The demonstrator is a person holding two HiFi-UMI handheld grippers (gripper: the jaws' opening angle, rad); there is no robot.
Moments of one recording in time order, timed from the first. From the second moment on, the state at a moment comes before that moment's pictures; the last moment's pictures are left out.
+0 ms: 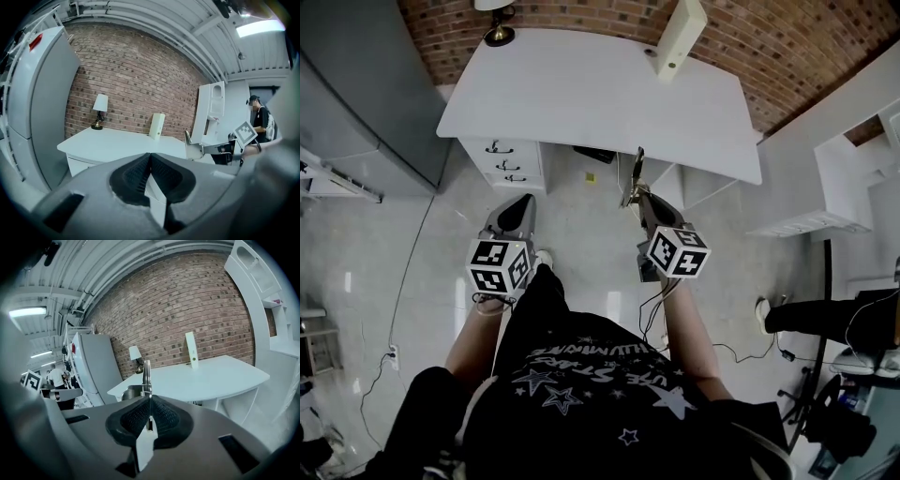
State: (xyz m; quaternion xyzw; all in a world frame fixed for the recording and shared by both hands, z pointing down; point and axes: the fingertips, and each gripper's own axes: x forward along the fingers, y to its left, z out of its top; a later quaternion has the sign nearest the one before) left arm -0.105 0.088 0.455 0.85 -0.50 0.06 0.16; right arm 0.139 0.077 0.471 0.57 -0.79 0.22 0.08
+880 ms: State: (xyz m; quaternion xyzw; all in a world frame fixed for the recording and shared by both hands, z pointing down) left arm -0.151 -0.126 0.476 0.88 -0.43 0.10 0.18; right arm 0.085 -0.134 0.472 0.60 -0.76 0.23 0.10
